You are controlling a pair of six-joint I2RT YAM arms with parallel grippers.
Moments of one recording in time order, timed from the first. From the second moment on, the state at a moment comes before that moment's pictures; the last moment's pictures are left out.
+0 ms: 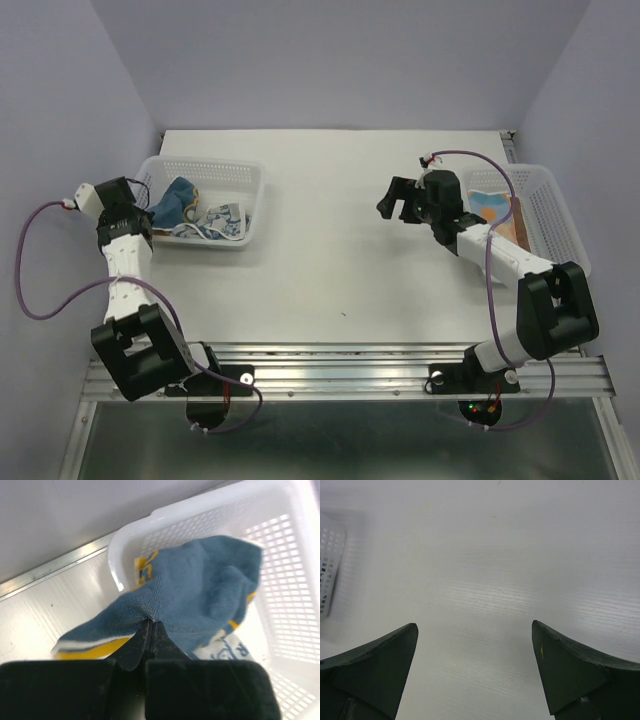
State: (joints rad) left arm 0.41 1.31 1.00 -0.42 -0.27 -0.68; right arm 0.32 1.47 0.91 0.05 -0.06 0.42
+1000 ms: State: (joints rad) left arm -0.58 1.38 1.89 -0.20 0.07 -0.50; right arm 0.32 0.89 0.70 0.01 0.11 0.50
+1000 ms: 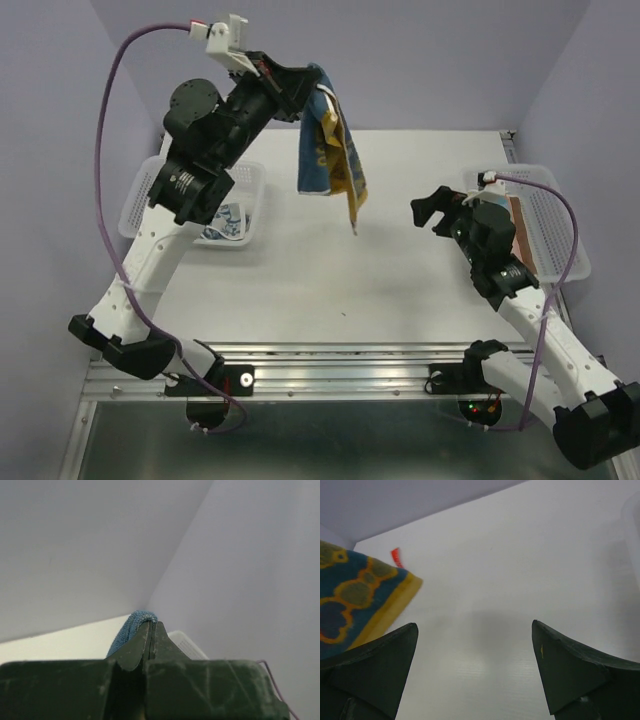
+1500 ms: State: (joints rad) left arm -0.32 1.49 1.31 -0.24 -0.12 -0.60; right arm 0.32 0.99 0.70 -0.12 0.17 0.47
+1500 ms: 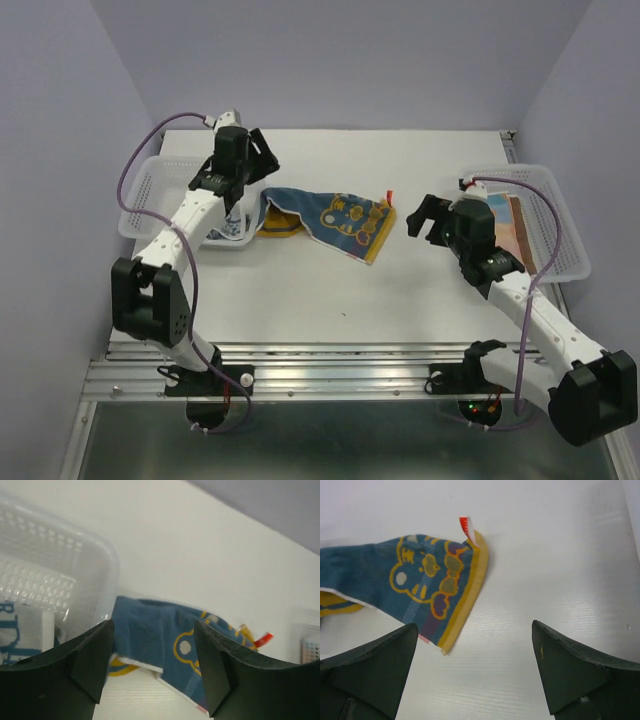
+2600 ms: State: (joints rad) left arm -0.89 1.96 1.29 -0.20 -0.07 -0.40; right arm 0.32 1.04 0.70 -0.27 0.45 0.66
